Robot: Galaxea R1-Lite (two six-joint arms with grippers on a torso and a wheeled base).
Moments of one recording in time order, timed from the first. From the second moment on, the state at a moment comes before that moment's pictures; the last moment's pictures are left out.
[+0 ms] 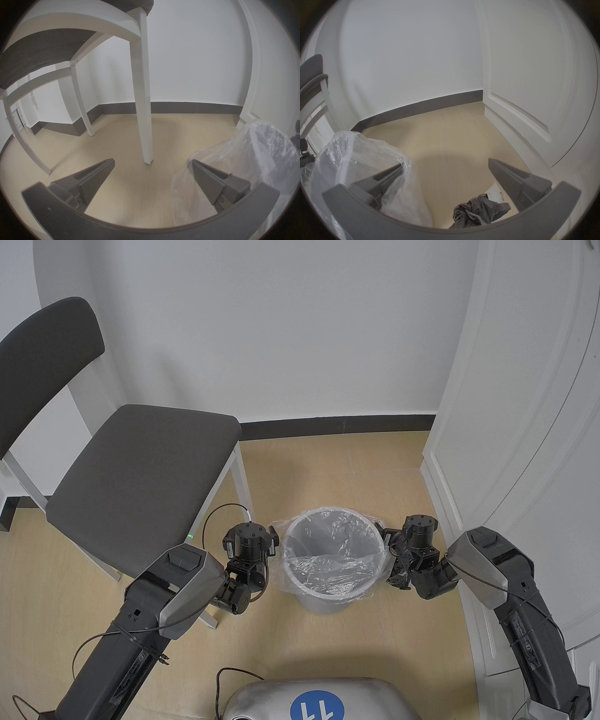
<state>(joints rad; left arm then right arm) -0.42 2.96 -1.83 -0.92 0.50 -0.13 0.25 2.90 -1.72 -0.98 -0.26 0.21</state>
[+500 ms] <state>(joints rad) -0.41 2.77 -1.51 -0.93 0.45 -0.12 0.25 2.70 -1.47 -0.94 -0.23 0.19</state>
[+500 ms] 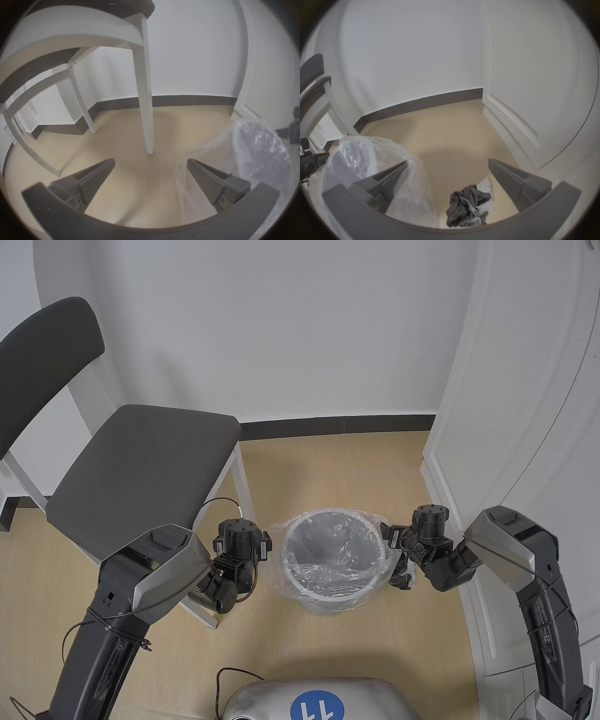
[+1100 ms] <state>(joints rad) -0.43 2.58 -1.24 -0.89 0.34 -0.08 0.24 2.46 -1.26 -0.66 -0.10 0.18</state>
